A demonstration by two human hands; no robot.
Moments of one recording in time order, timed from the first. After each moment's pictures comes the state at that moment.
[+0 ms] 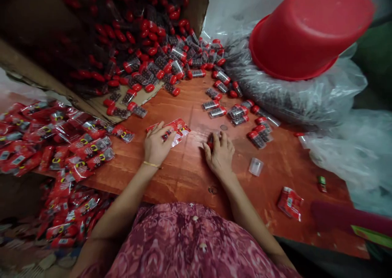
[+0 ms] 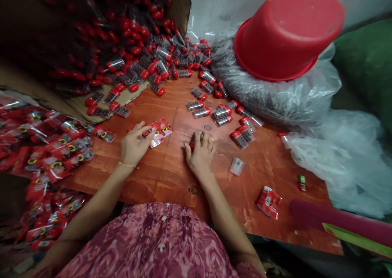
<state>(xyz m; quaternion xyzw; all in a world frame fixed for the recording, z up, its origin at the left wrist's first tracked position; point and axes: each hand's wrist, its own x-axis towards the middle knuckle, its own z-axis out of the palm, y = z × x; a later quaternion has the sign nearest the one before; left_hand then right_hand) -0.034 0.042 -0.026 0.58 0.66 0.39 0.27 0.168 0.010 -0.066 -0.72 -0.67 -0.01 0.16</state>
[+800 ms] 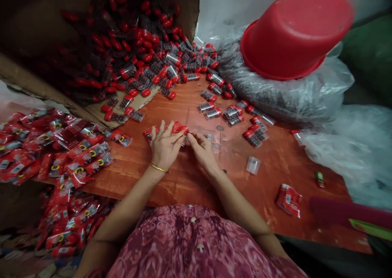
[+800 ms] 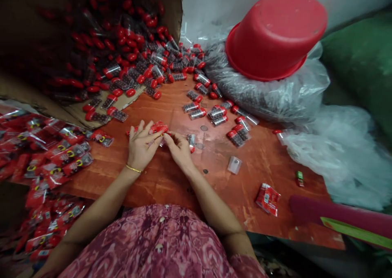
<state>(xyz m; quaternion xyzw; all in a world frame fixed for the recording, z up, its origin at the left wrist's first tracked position) -0.014 0.040 -0.017 0.73 0.60 0.31 0.13 0.121 0.034 -0.036 -0.52 -0.53 0.46 0.49</state>
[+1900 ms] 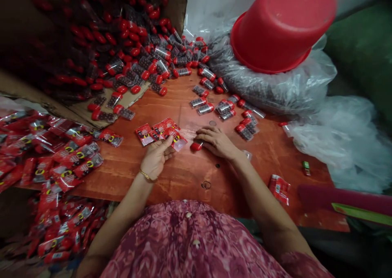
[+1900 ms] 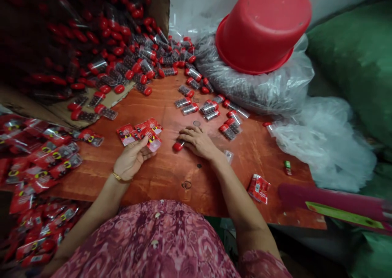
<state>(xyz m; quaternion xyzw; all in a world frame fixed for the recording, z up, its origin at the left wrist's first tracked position) -0.002 0.021 0.000 0.14 0.52 0.44 0.72 0.230 0.052 -0.038 -0.45 -0.87 0.19 0.11</state>
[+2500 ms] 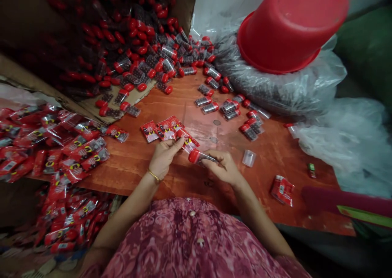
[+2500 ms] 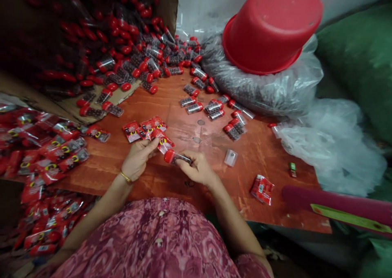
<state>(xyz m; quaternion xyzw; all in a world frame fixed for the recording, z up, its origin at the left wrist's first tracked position) 0.006 0.008 0.002 0.28 0.51 0.45 0.68 0.178 -0.021 0.003 -0.51 -0.62 0.50 0.32</state>
